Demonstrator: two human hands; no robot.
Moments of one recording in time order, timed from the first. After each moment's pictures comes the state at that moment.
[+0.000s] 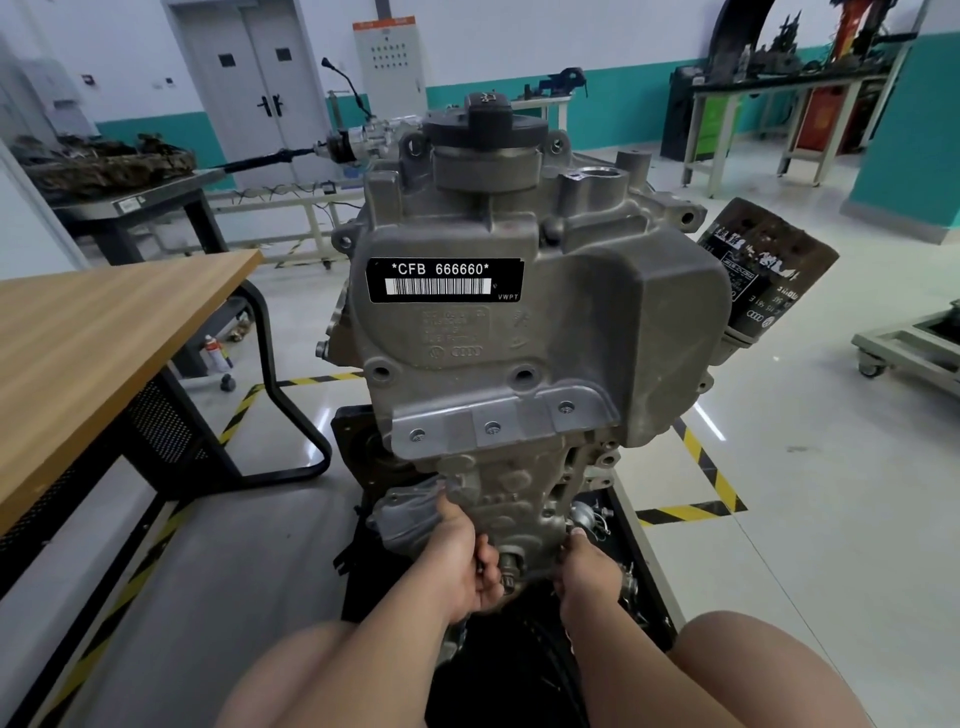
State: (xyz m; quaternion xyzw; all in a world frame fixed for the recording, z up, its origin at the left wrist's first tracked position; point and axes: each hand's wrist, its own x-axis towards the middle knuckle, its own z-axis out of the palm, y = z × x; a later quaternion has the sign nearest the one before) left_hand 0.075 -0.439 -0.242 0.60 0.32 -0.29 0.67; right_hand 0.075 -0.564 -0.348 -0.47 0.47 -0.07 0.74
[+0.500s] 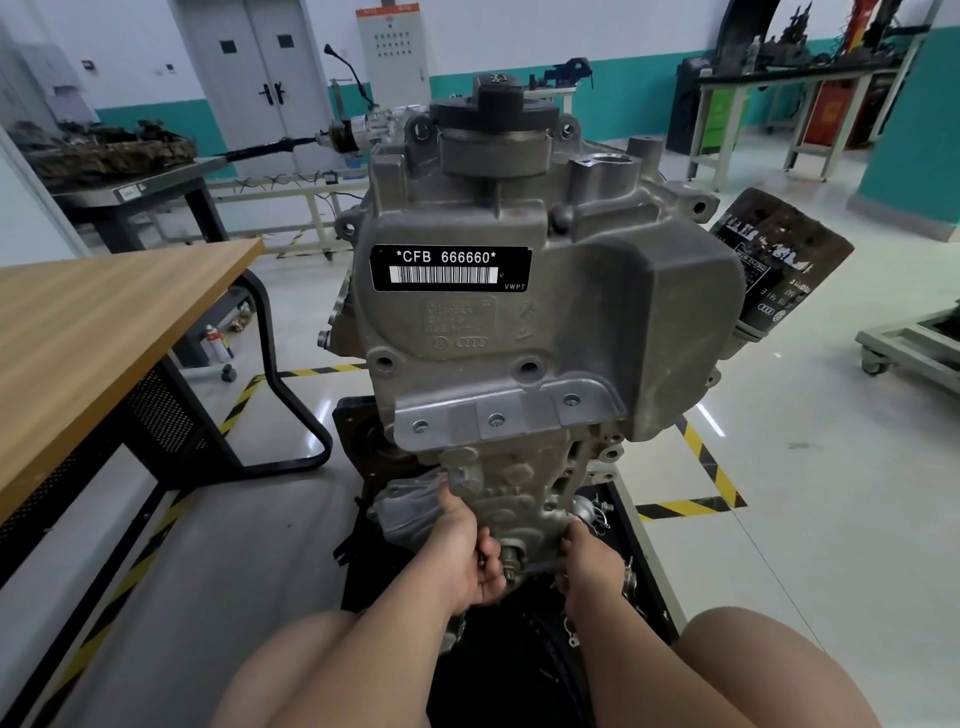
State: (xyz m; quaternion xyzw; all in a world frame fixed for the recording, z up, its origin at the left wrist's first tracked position) left_hand 0.076 -0.440 -0.242 0.60 0.33 -0.29 0.67; right_hand 0.077 -0.569 -0.348 -0.50 0.46 -0.03 0.73
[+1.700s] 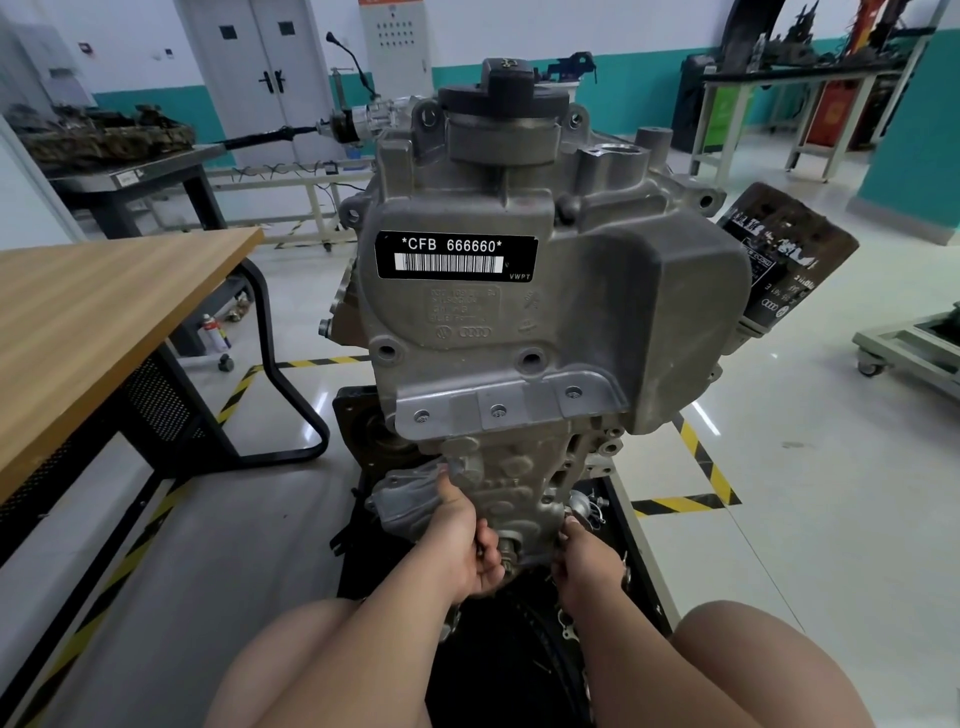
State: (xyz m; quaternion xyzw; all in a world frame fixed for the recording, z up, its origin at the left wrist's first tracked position) left_hand 0.075 -0.442 -0.240 0.60 0.32 -0.29 0.67; right_hand 0.076 -0.572 -0.351 -0.44 0.46 -0.02 0.77
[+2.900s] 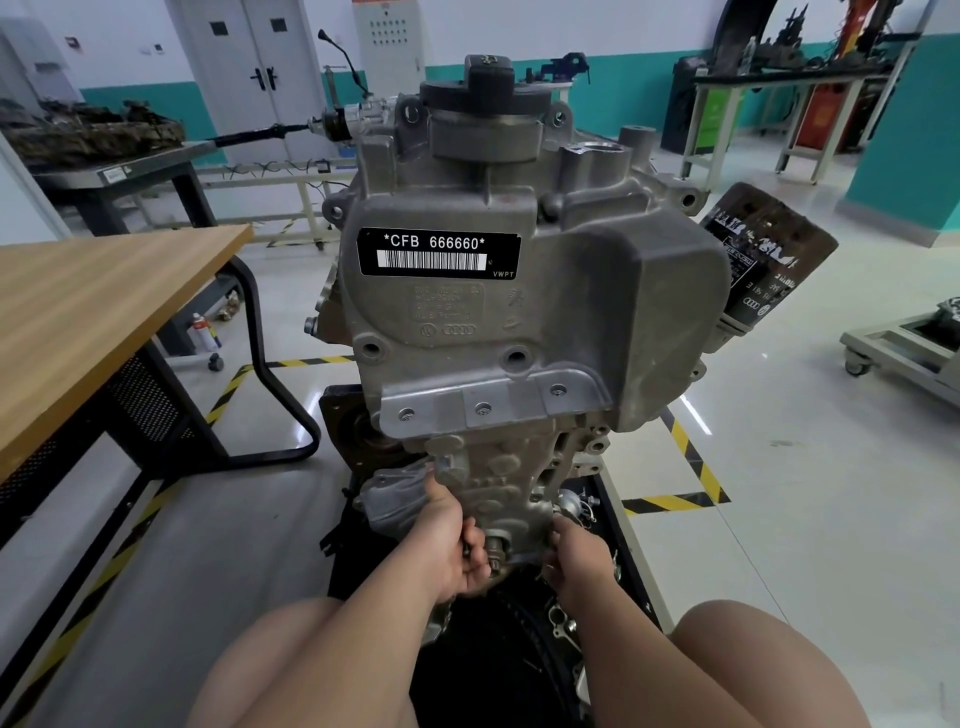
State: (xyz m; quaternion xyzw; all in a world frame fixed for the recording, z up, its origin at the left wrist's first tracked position) left_hand 0.078 -0.438 -0.248 0.61 0.32 -0.30 0.67; right_hand 0.074 -0.583 -0.346 -0.51 0.42 0.04 0.75
